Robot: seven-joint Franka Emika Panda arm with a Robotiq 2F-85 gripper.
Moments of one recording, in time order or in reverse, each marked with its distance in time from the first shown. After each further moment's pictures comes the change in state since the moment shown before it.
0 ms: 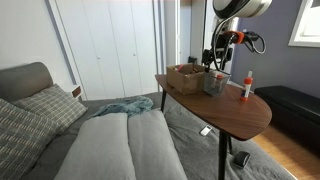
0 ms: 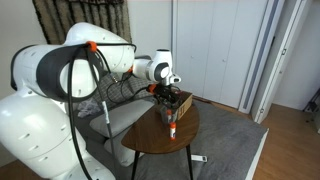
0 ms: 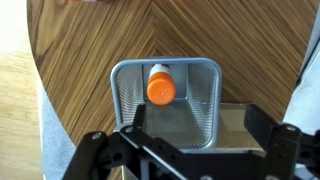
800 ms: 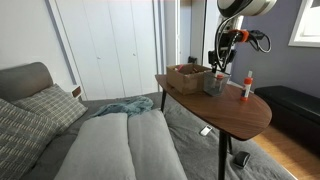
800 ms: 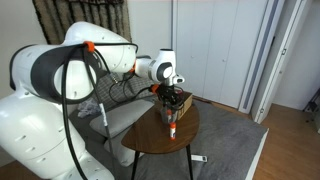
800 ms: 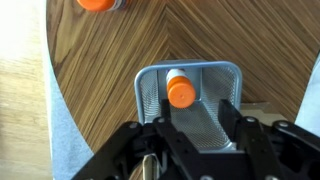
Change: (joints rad) arm -0.019 -0.010 -0.020 -0.003 -0.003 -0.014 -0.001
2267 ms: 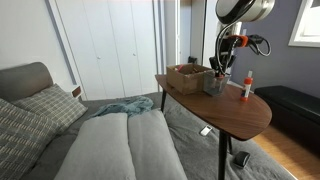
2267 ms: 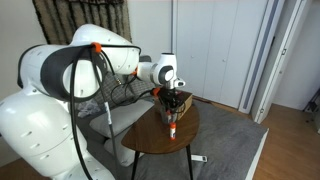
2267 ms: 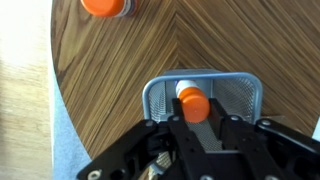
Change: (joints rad) arm -0.004 0.037 -0.003 -0.002 -0.028 -0.002 0.000
